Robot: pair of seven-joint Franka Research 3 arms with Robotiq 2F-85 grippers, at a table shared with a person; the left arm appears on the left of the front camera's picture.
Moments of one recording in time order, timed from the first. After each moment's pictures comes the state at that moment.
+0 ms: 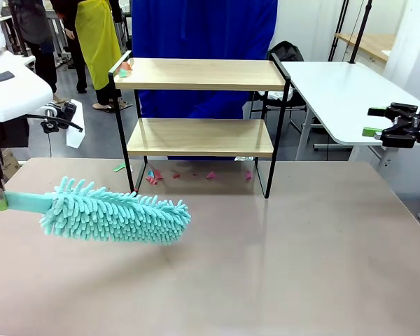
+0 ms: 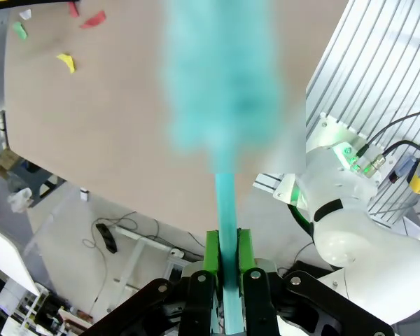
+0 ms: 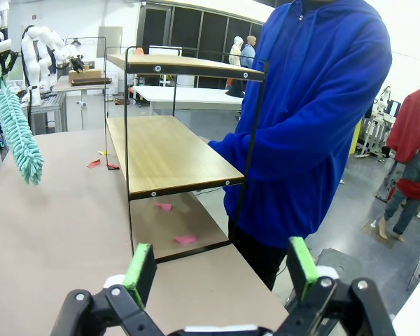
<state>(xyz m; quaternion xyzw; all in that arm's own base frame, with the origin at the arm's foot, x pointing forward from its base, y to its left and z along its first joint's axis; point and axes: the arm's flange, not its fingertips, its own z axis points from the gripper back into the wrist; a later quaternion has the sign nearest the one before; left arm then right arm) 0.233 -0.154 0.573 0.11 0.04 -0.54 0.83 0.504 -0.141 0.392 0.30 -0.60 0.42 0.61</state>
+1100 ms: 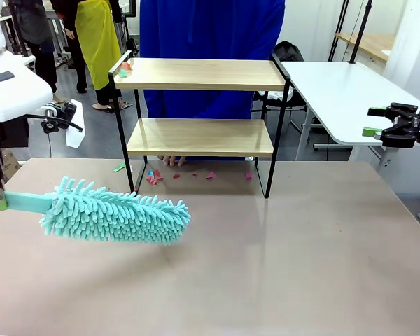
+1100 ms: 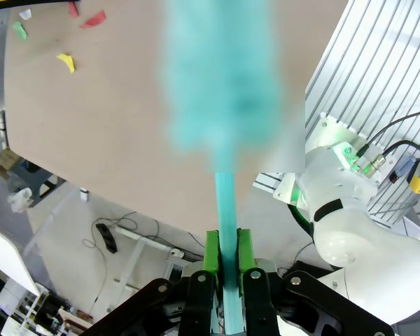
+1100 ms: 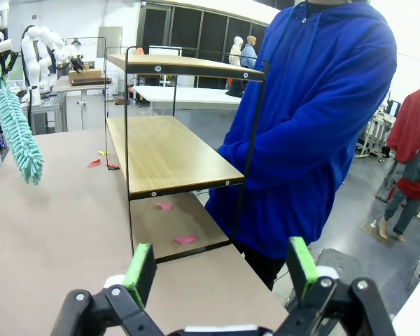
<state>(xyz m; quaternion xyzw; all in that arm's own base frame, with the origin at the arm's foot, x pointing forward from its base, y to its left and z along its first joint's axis) 0.233 -0.154 0.573 0.11 0.04 -0.54 0.83 0.504 -0.141 0.392 0.30 -0.60 0.42 0.61</state>
